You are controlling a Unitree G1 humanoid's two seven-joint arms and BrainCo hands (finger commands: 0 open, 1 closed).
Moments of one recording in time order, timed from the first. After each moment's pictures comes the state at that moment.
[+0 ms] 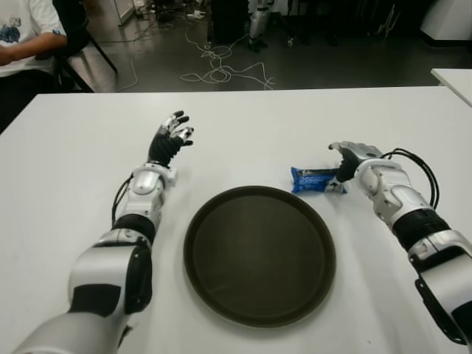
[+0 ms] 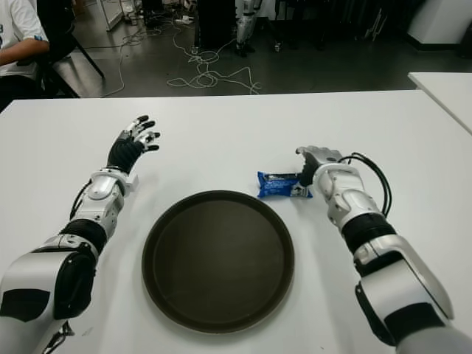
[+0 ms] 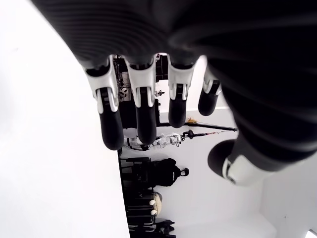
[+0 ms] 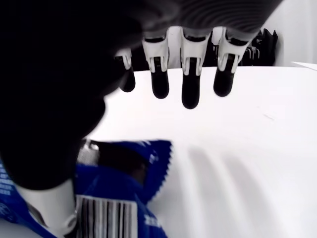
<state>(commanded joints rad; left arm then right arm) -0.83 0.08 0.20 1.31 0.02 -0.46 -0.13 -0.77 -0.38 0.46 0.92 -0.75 0.13 0.10</state>
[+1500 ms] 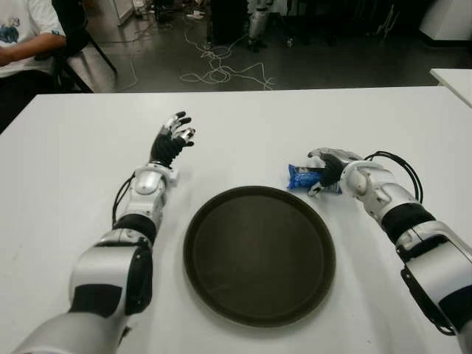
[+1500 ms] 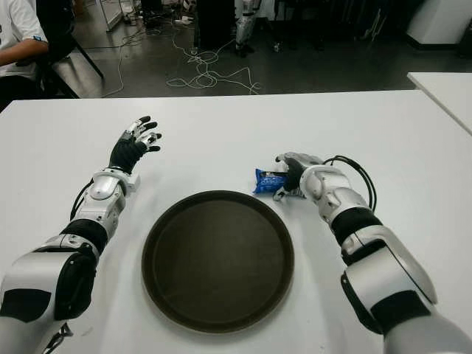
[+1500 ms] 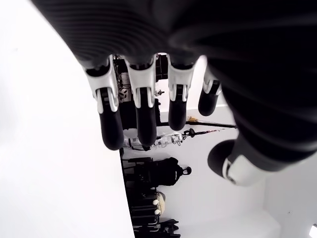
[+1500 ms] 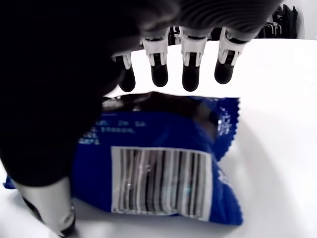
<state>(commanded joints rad) -0.83 0.08 0.17 1.31 0.03 -0.45 -0.09 -0.80 -0.30 0.54 1.08 -0.70 -0.06 0.15</state>
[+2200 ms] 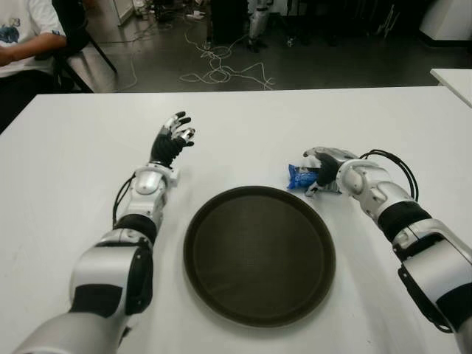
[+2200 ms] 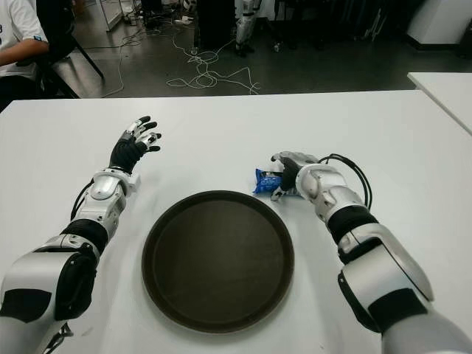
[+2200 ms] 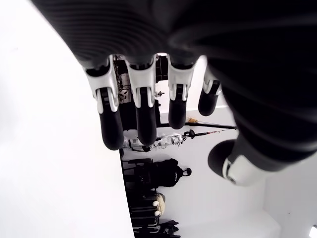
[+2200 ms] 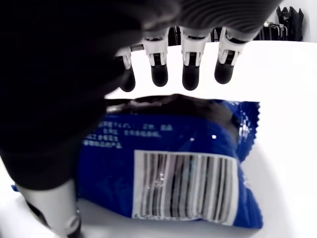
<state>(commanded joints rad) -0.83 0.08 0.16 1.31 0.04 -0.46 -0.08 -0.79 -0.28 0.55 1.08 -0.68 -0.05 0.16</state>
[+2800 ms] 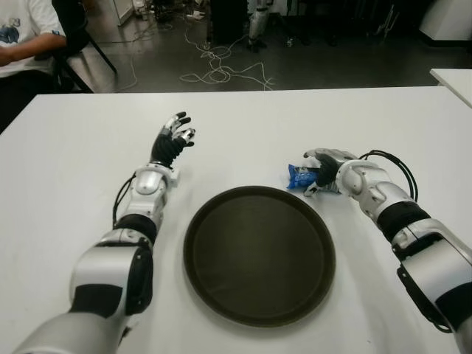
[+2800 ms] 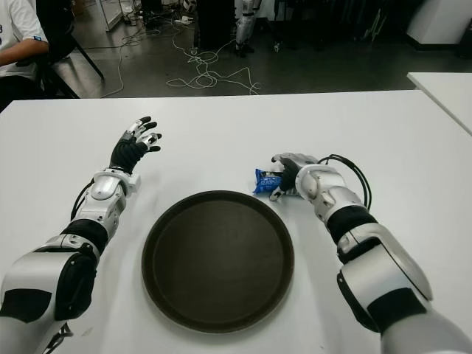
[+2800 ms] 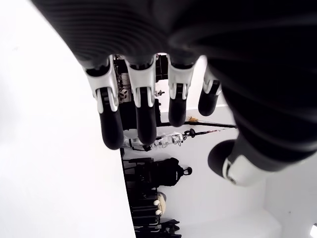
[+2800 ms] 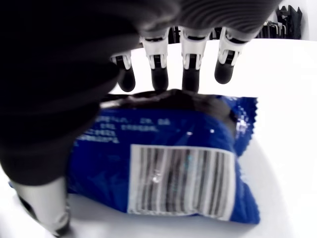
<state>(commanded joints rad) -0.84 0.08 0.17 1.31 0.03 -0.44 -0.08 -0.81 -0.27 0.56 1.13 -0.70 -0.03 0.12</state>
